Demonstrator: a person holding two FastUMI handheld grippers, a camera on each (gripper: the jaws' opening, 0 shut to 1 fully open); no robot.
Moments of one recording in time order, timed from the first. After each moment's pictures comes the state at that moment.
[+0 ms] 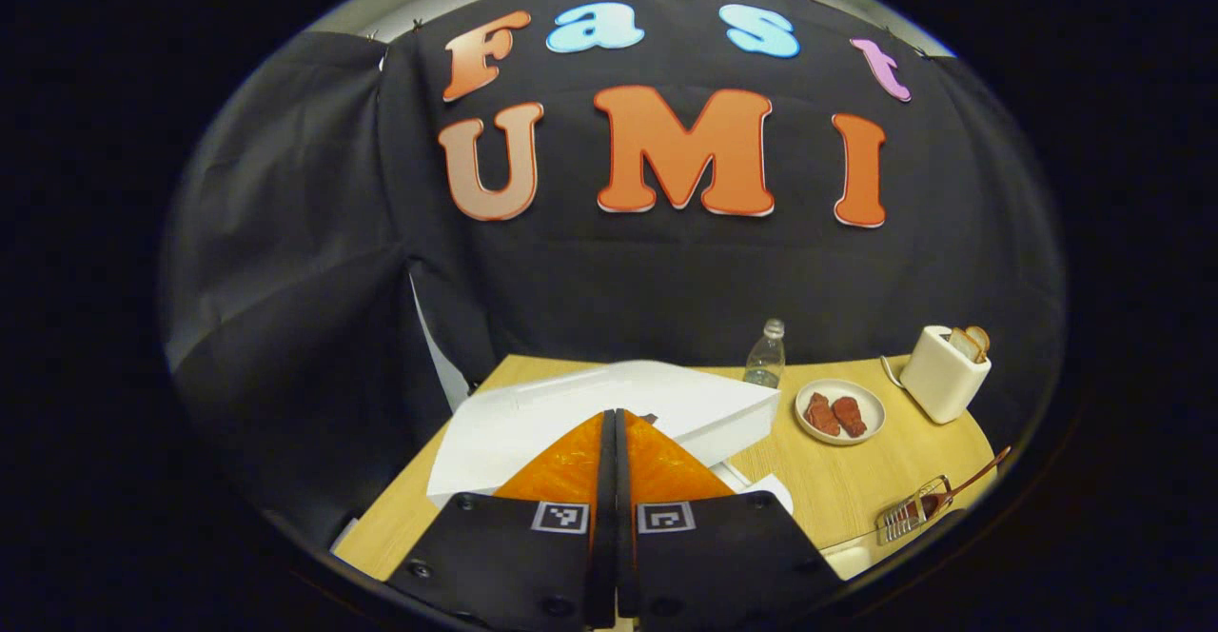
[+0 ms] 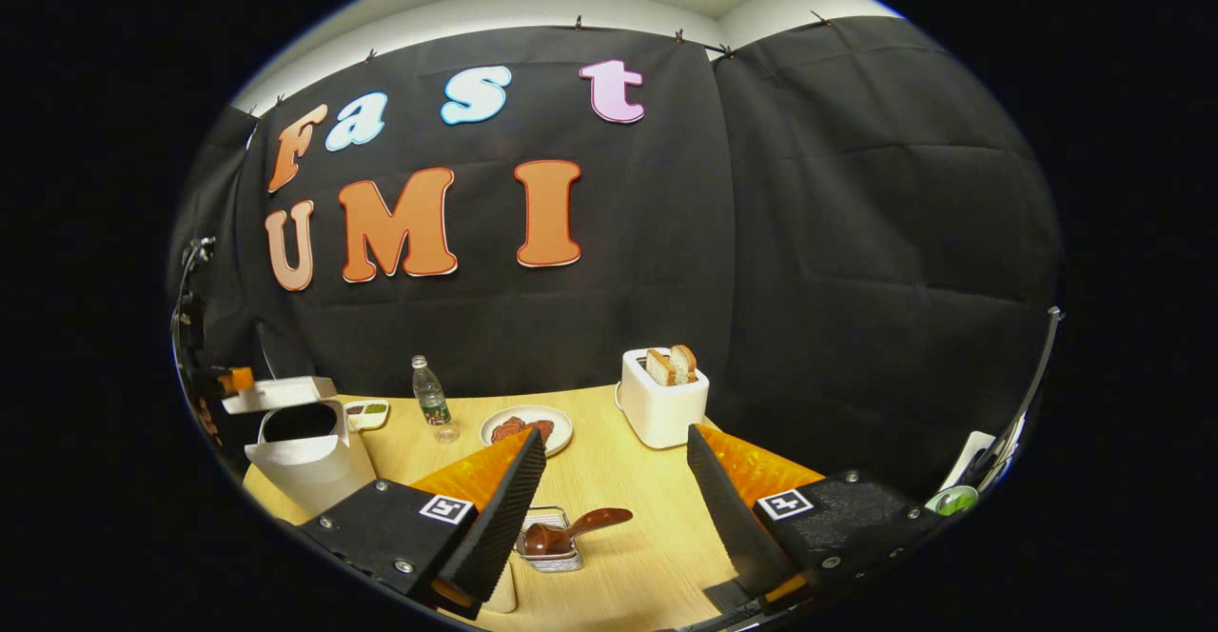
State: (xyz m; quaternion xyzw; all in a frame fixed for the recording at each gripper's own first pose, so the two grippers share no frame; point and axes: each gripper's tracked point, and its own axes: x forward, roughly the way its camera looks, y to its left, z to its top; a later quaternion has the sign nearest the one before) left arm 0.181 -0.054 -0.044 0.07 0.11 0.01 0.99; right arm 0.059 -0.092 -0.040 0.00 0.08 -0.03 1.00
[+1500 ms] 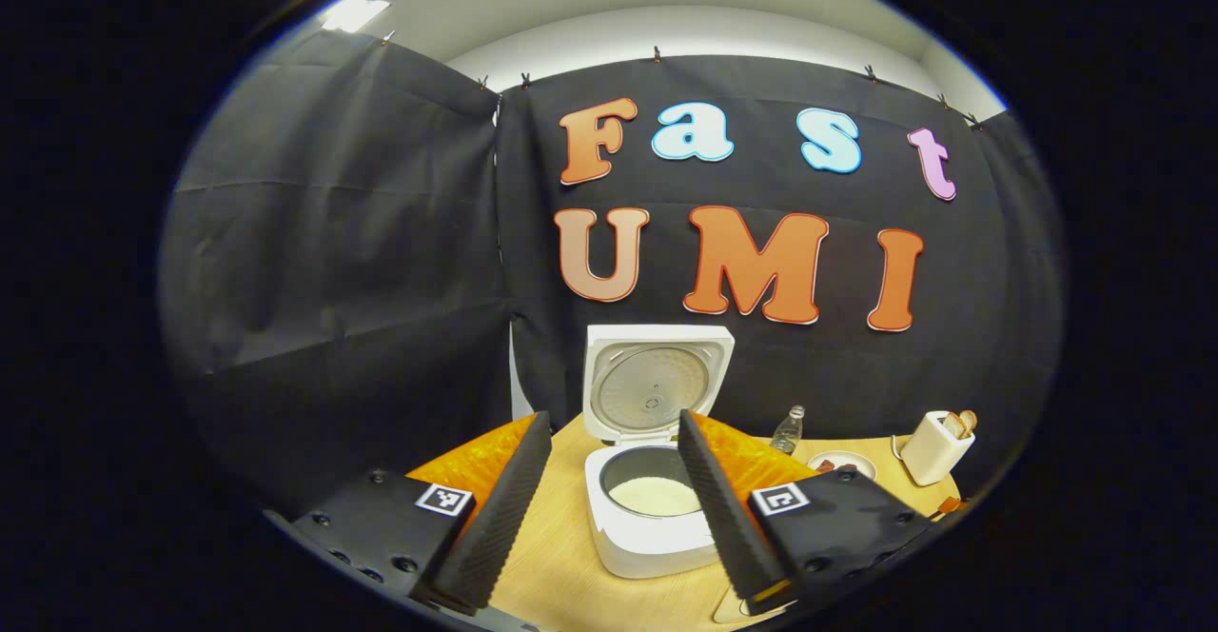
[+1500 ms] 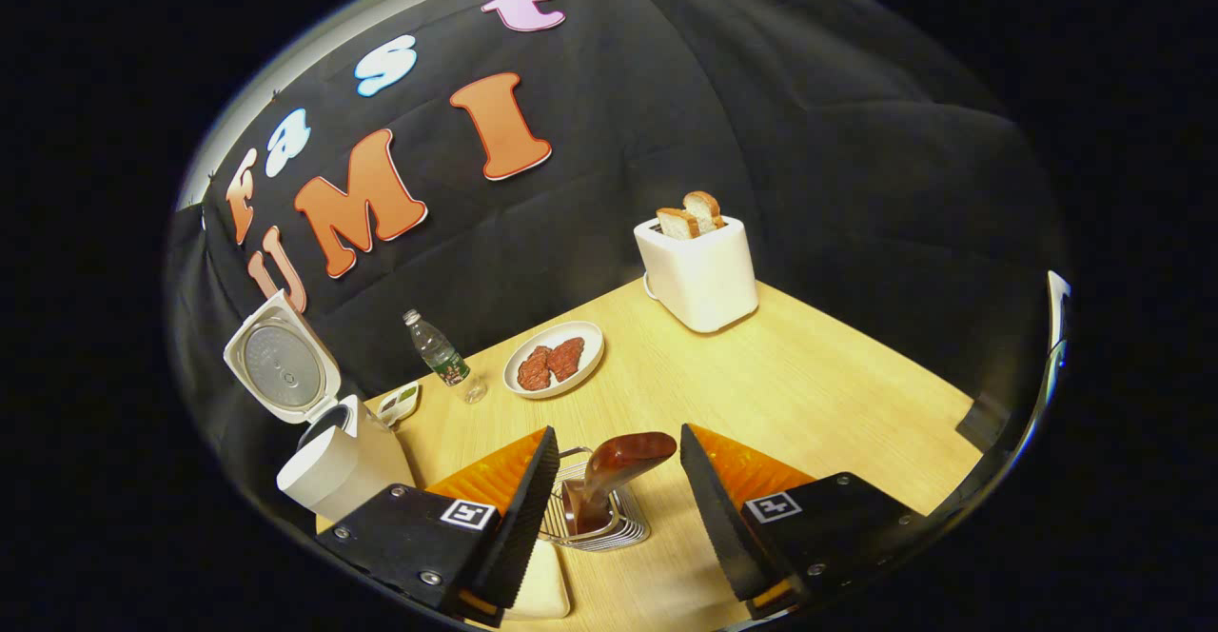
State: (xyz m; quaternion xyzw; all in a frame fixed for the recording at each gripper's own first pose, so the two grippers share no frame) left arm 0.011 0.002 0.061 0.02 0.01 0.12 0.99; right arm 0.107 -0.074 -0.201 0.17 0.22 0.01 0.96
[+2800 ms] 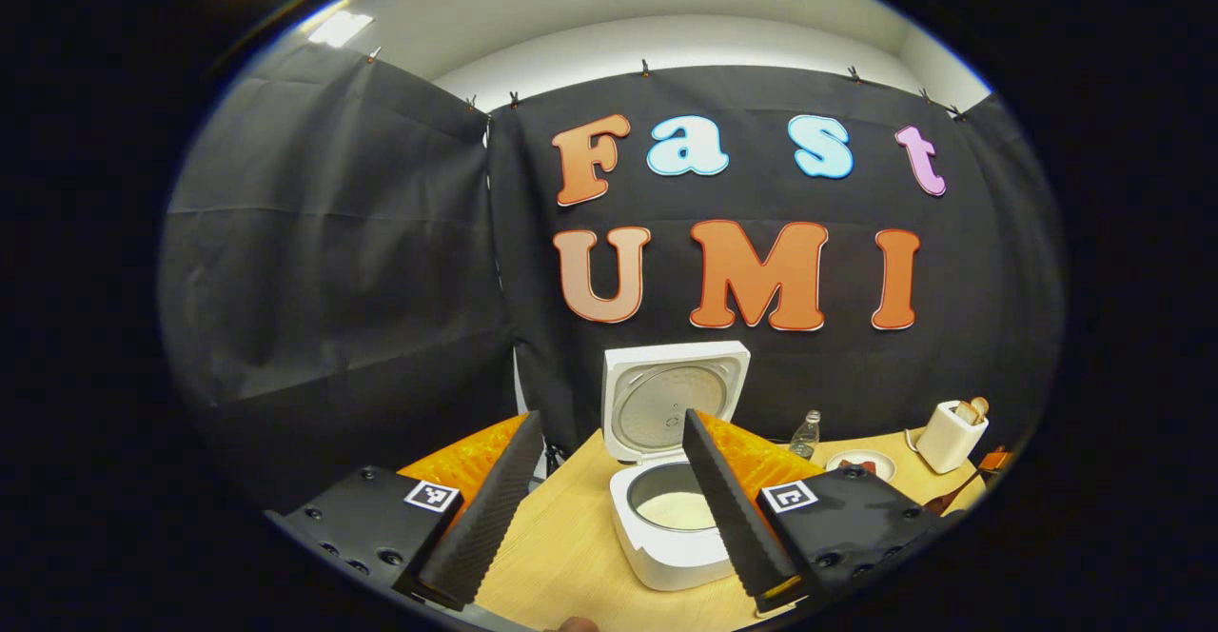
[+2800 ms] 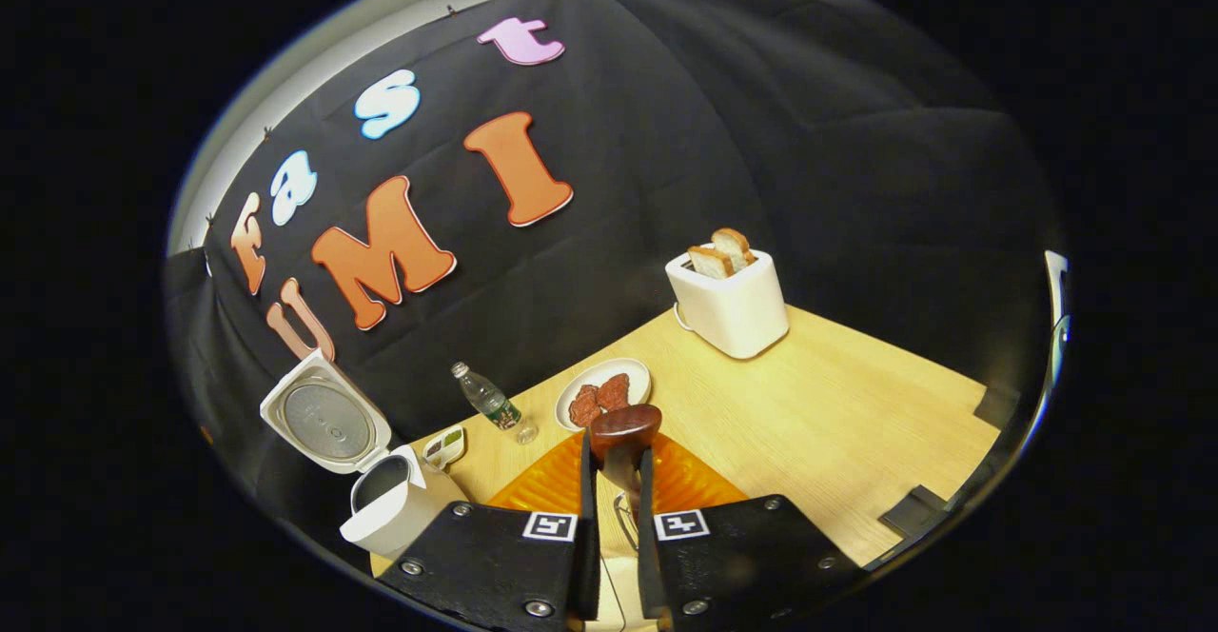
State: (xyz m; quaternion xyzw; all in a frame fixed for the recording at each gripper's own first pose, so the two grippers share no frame) left arm 0.033 0.032 0.077 0.05 -0.01 0.09 0.99; right arm 0.094 -0.028 -0.109 0.21 0.17 0.01 0.96
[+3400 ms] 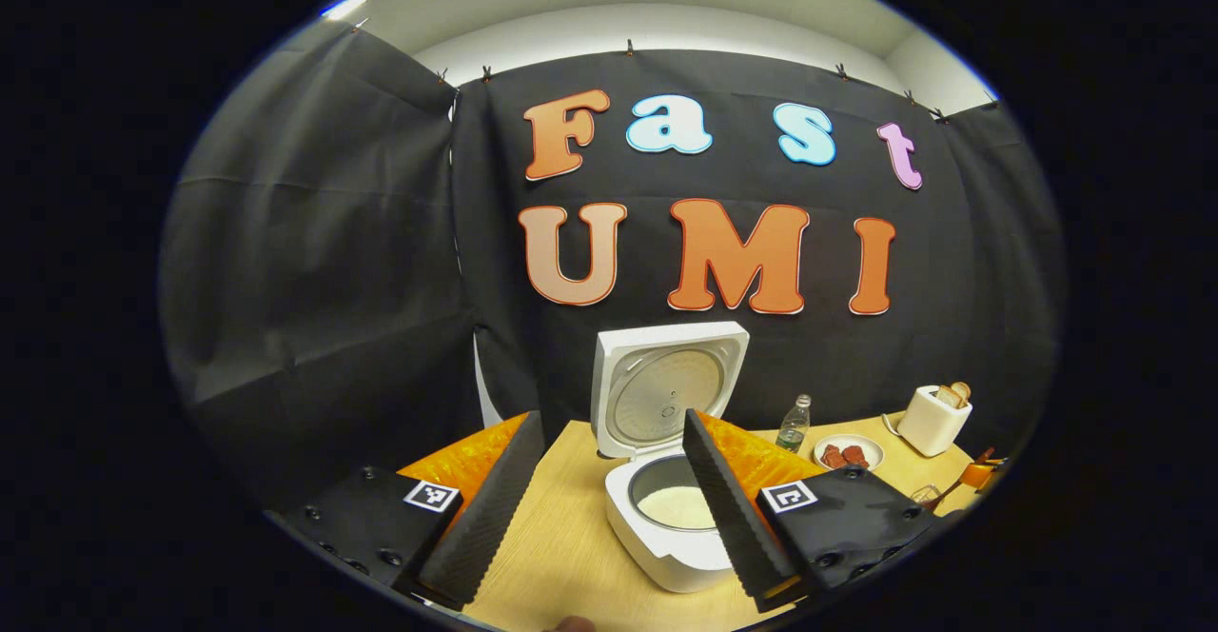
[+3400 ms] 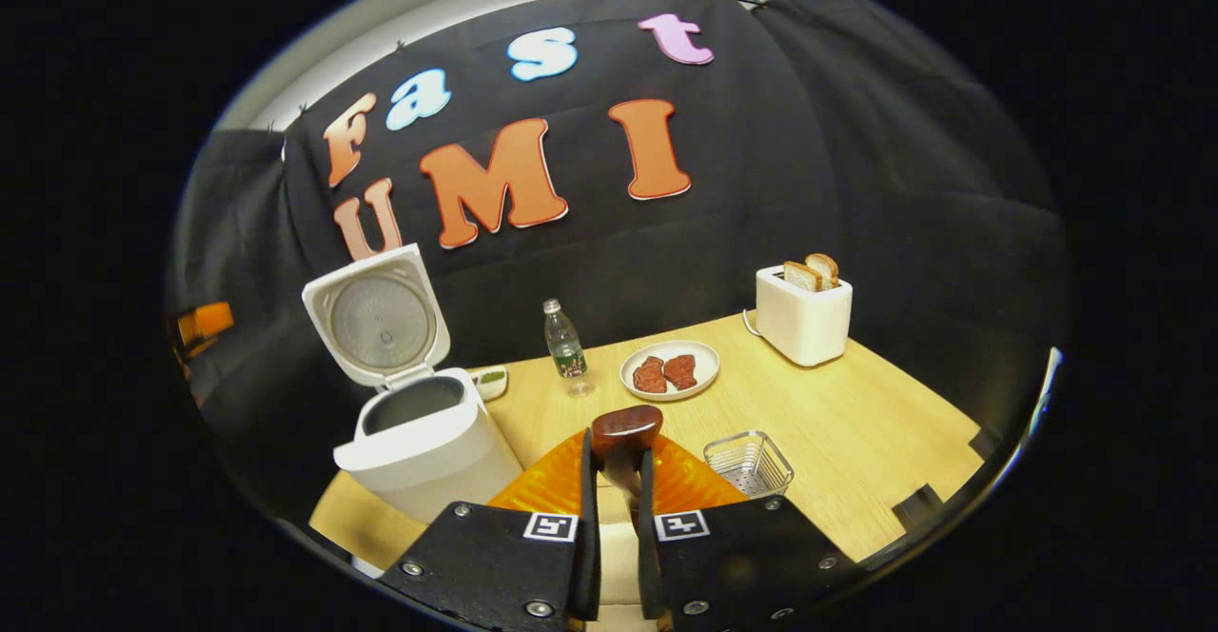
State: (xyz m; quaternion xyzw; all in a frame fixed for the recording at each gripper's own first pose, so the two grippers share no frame) left arm 0.077 0.082 0.052 0.05 0.02 0.02 1.00; right arm 0.030 0.087 -0.131 0.04 0.16 0.08 0.98
